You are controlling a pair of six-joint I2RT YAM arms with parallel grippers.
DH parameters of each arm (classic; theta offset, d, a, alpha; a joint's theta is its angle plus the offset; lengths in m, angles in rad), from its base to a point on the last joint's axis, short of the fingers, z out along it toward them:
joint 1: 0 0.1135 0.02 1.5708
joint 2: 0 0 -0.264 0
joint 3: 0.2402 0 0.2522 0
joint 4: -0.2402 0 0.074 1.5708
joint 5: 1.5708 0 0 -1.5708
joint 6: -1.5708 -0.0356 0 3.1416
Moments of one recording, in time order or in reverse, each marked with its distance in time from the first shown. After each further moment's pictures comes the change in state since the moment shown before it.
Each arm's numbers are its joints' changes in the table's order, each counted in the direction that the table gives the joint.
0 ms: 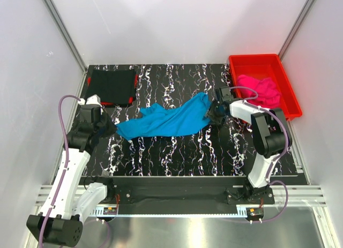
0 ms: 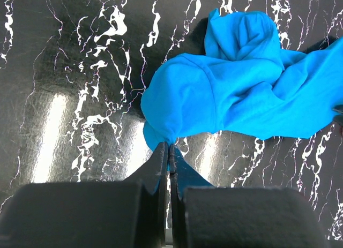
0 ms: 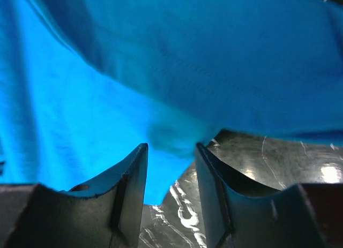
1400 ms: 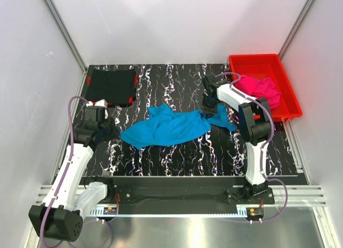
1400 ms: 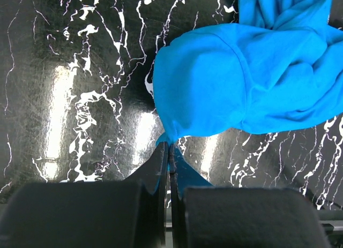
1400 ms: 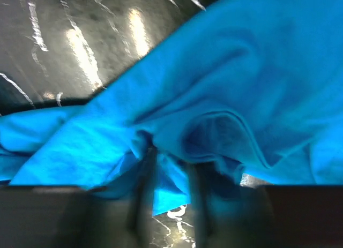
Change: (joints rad) left arm 0.002 -0.054 -0.048 -0.034 0.075 -0.048; right arm 0.069 -0.250 0.459 -0.437 0.086 0.237
